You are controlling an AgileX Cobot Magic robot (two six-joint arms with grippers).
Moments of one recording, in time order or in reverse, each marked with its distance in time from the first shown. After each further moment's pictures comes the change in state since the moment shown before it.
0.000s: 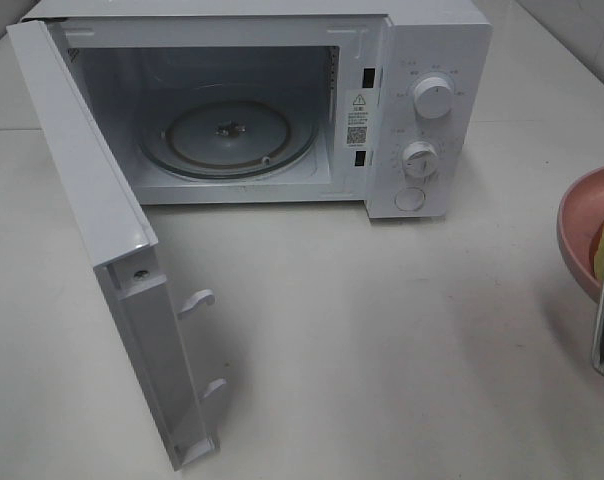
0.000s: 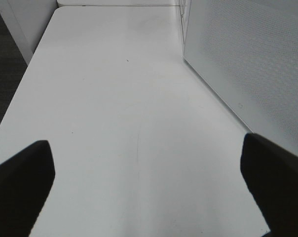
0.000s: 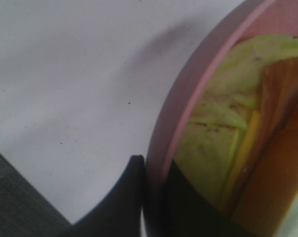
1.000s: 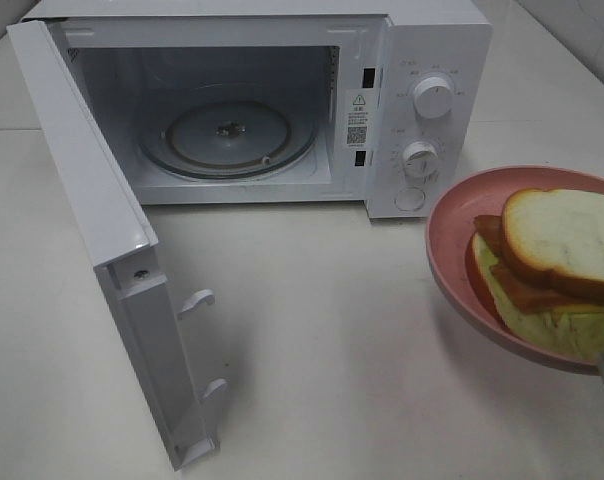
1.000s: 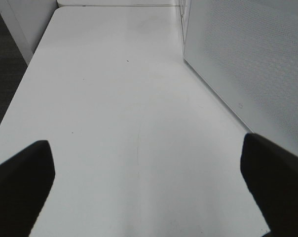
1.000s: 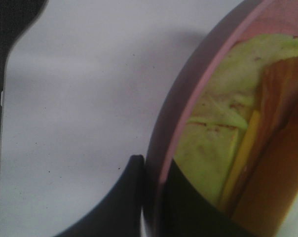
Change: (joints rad) left arm 0.000 0.000 0.000 0.000 0.000 0.000; right arm 0.000 -0.125 0.010 0.239 -0.140 -0.775
